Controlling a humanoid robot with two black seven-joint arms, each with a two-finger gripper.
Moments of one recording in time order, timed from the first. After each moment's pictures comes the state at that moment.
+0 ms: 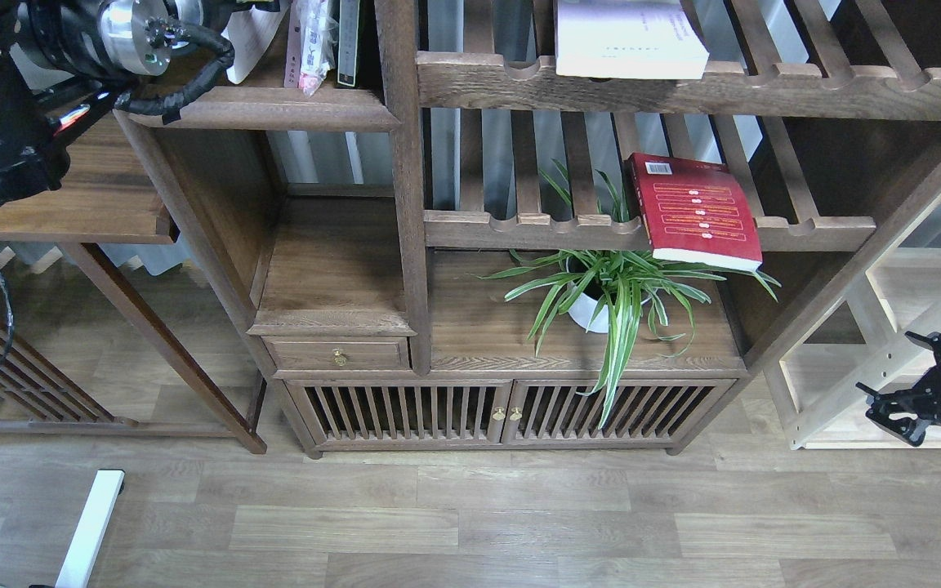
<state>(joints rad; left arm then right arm) -1.52 0.36 -0.11 -0.85 -0.13 0.46 0.32 0.62 -0.92 -0.15 0.70 -0.64 0.01 0.49</state>
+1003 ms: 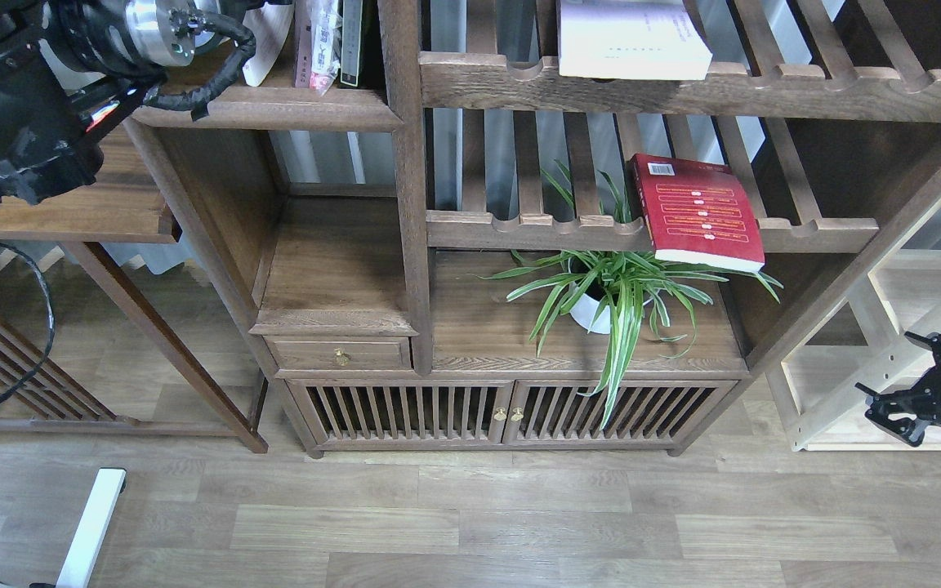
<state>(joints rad) -1.51 0.29 -0.13 -0.79 -0.17 0.49 0.32 0.62 -0.91 -0.15 0.70 -0.64 0.01 0.49</state>
